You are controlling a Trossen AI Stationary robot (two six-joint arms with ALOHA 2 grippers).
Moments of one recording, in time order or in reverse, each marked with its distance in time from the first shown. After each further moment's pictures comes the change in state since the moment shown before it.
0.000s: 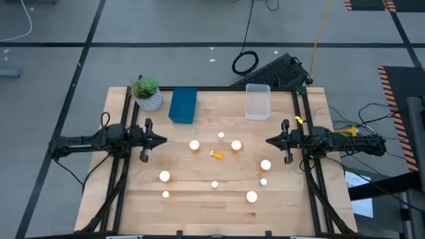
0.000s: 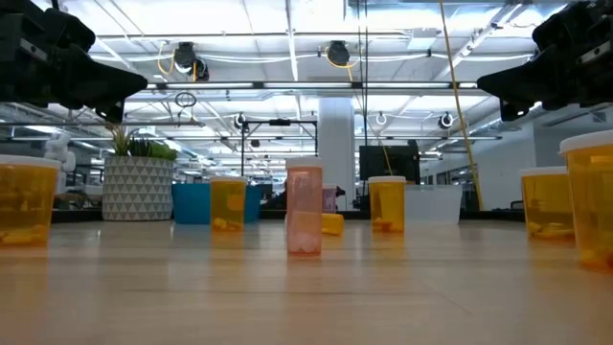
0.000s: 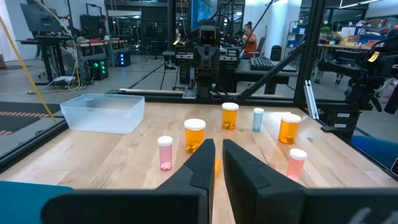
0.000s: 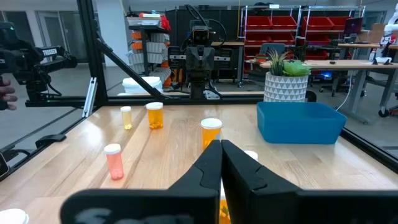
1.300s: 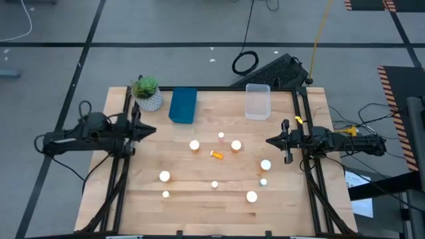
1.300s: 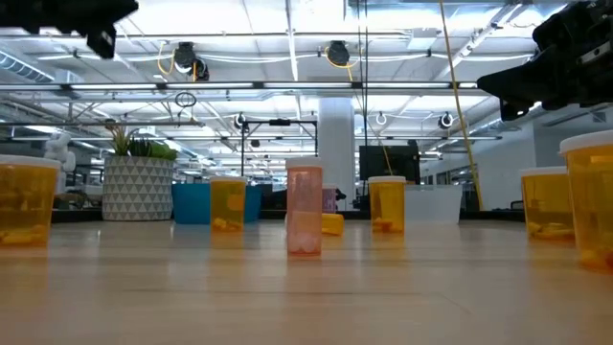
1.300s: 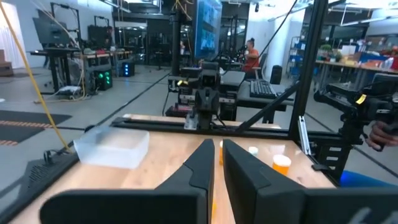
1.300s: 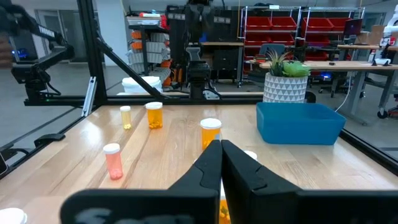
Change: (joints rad) left arm 0.000 0.156 0.418 -0.225 -0.025 -0.023; right arm 0.000 0.000 0.000 0.002 0.001 -0.008
